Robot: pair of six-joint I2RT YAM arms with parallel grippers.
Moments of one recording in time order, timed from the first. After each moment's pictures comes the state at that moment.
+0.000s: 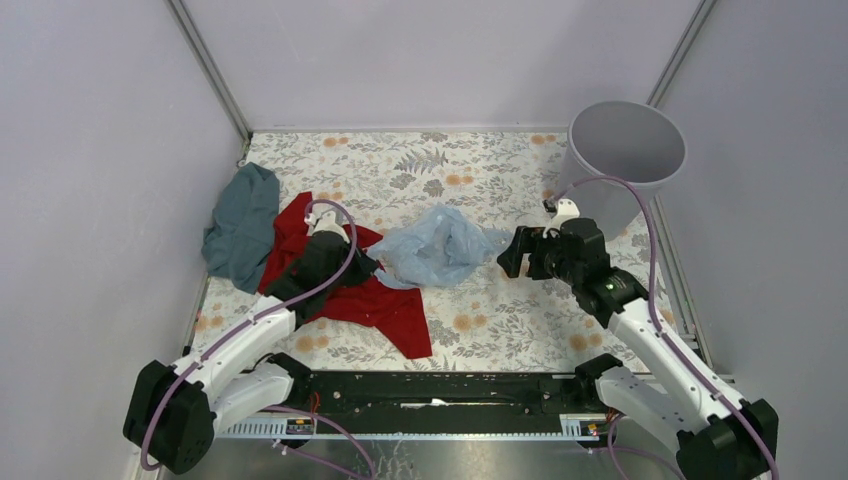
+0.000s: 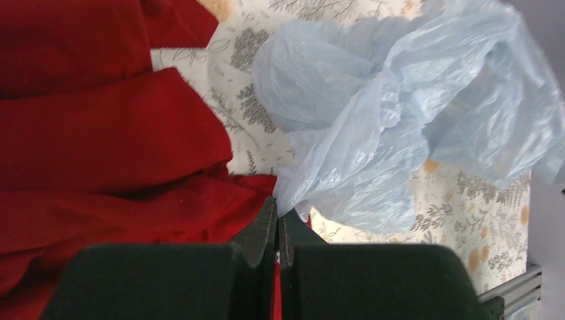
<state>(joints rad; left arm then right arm) -0.50 0.97 0.54 -0.15 -0.04 -0.75 0.41 0.84 0.66 -0.39 -0.14 0.41</state>
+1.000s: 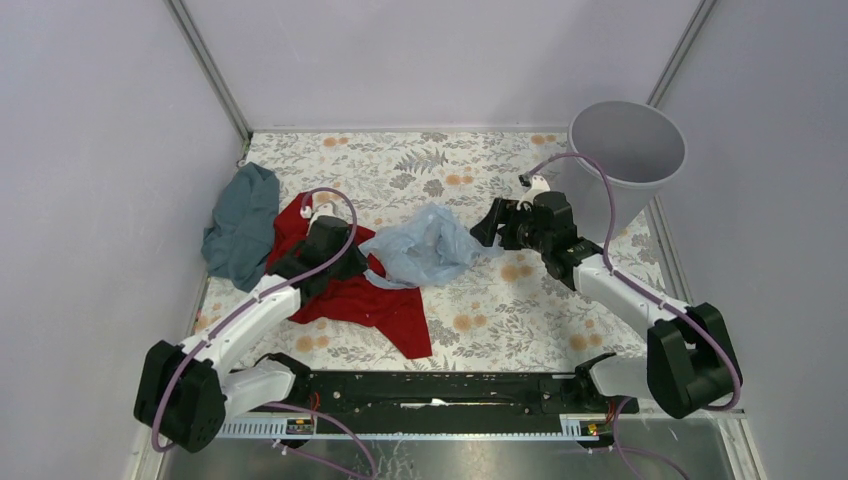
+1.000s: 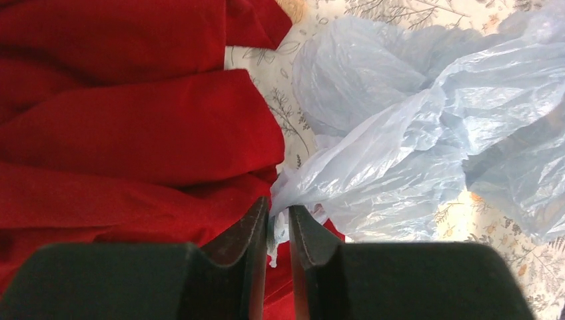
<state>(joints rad) -0.45 1.07 0.68 -0.36 -0.11 -0.76 0.40 1.27 0.72 0.05 -0.21 0.48</state>
